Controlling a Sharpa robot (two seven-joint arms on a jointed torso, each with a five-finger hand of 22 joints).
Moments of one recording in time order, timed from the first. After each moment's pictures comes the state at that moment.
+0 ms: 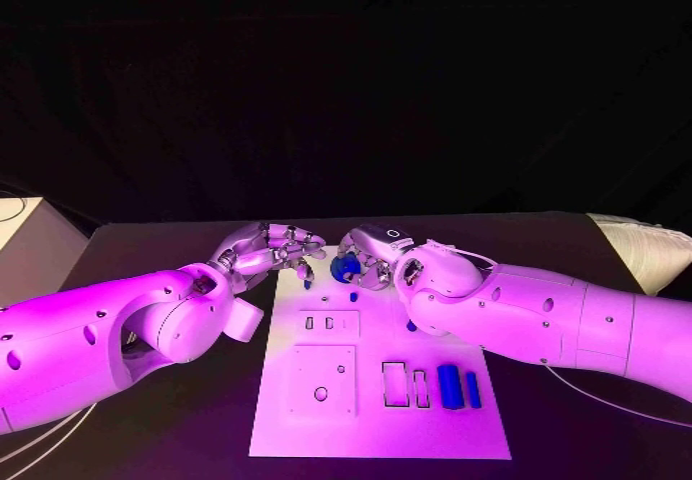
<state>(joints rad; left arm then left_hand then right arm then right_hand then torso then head) 1.21 -0.96 -0.05 1.68 -0.18 -0.24 0.30 1.29 -0.13 0.60 -0.01 0.05 0.88 0.19 0.37 0.35 1.19 0.11 0.13 0.11 1.15 0.04 0.77 0.63 0.18 0.85 0.14 0.89 0.53 1.27 -0.47 -0.16 1.31 -1.58 -0.45 -0.23 1.42 -0.23 0.46 0.22 0.27 0.97 0.15 0.19 0.34 1.43 0.05 1.39 1.31 1.47 -0.01 1.53 1.31 0.05 1.47 0.10 1.45 1.31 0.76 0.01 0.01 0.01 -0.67</state>
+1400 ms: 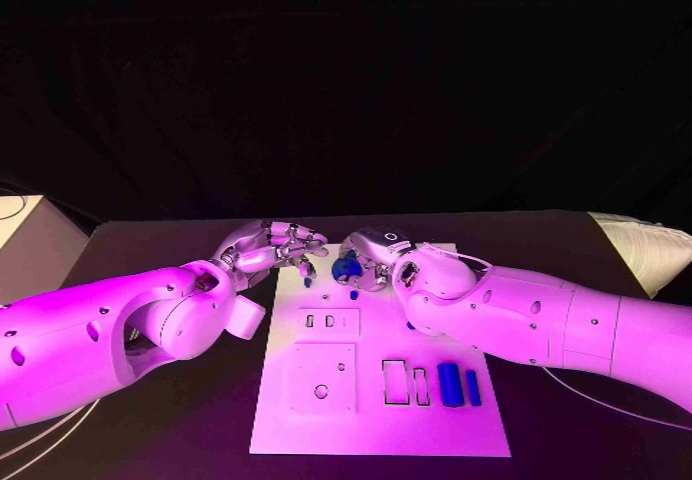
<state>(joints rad) 1.21 -0.96 -0.05 1.68 -0.18 -0.24 0.30 1.29 -0.13 0.60 -0.01 0.05 0.88 0.19 0.37 0.35 1.18 0.12 0.13 0.11 1.15 0.04 0.77 0.63 0.18 0.85 0.14 0.89 0.52 1.25 -0.43 -0.17 1.25 -1.61 -0.44 -0.23 1.28 -0.23 0.38 0.26 0.13 0.89 0.17 0.14 0.32 1.39 0.08 1.34 1.31 1.46 0.00 1.52 1.31 0.05 1.47 0.10 1.43 1.31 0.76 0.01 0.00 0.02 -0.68</state>
